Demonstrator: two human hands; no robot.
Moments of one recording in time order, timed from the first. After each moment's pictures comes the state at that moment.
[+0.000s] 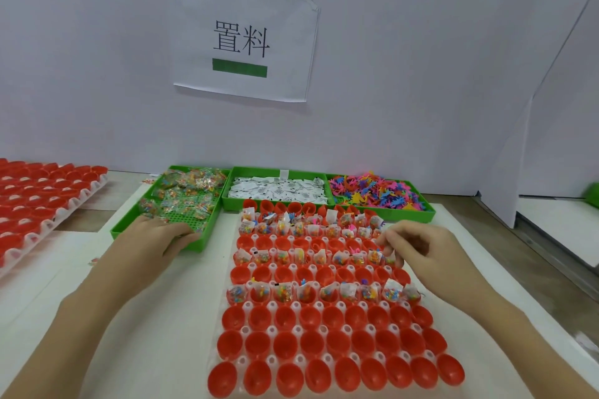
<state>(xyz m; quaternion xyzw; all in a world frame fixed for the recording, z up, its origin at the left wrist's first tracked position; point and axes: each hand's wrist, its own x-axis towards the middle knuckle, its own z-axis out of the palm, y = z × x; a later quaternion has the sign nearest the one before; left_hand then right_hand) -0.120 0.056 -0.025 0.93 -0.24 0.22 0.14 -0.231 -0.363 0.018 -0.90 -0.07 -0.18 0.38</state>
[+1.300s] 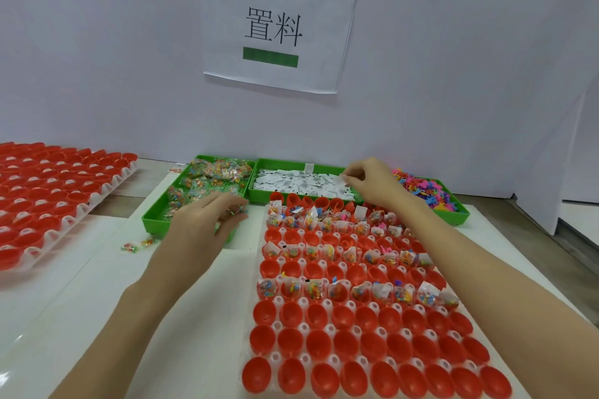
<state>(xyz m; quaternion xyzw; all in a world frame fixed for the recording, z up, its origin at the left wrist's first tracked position) -0.136 0.021 -0.016 0.84 -0.28 0.34 0.31 -0.044 -0.307 0.029 -0.97 -0.06 -0.12 0.22</state>
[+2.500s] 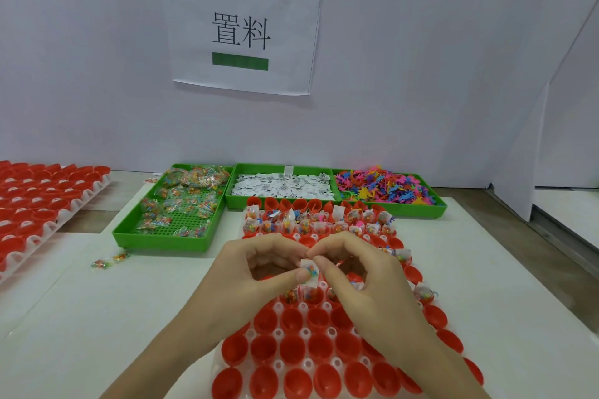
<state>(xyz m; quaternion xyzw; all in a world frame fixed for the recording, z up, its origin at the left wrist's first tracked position) -0.202 -0.057 -0.003 0.71 -0.26 -0.05 0.65 -0.249 -0.252 0.002 -0.85 -0.17 -0.22 0.45</state>
